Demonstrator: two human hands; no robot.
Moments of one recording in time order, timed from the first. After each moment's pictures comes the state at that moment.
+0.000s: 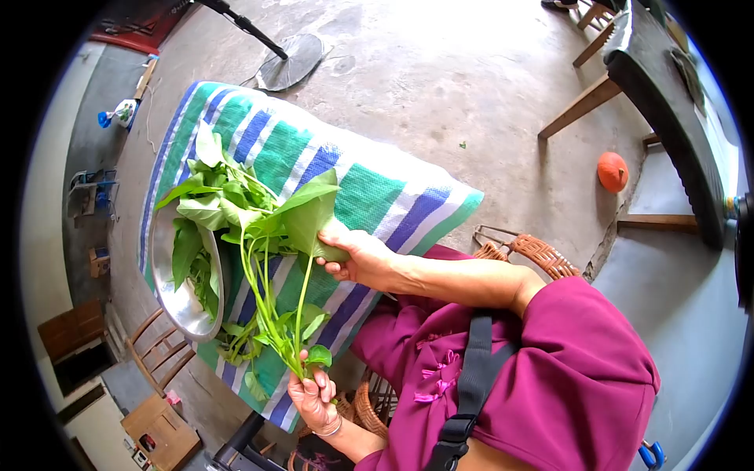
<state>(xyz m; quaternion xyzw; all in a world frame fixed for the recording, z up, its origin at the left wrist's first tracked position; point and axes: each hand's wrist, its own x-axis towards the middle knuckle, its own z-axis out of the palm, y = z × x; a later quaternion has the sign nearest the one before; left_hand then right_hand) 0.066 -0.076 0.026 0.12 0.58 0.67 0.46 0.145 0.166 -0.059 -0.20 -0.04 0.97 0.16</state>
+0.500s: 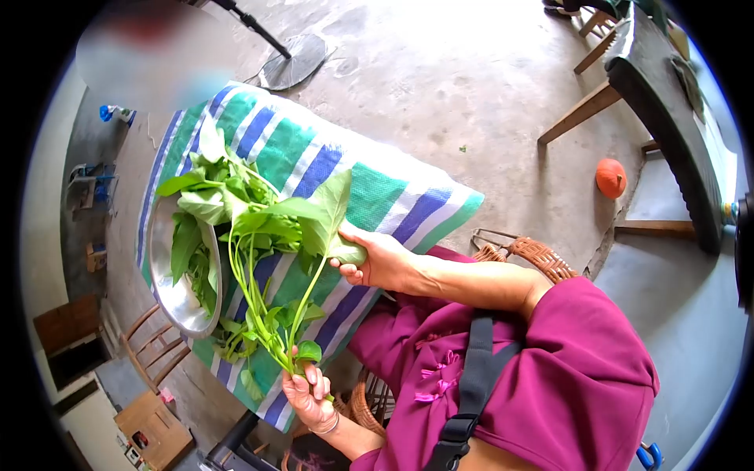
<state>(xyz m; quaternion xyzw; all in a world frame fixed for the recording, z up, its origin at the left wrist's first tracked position) 0.065 -0.073 0.027 0.09 0.54 0.71 0.45 0.165 0.169 -0.058 -0.20 0.03 0.97 0.10</state>
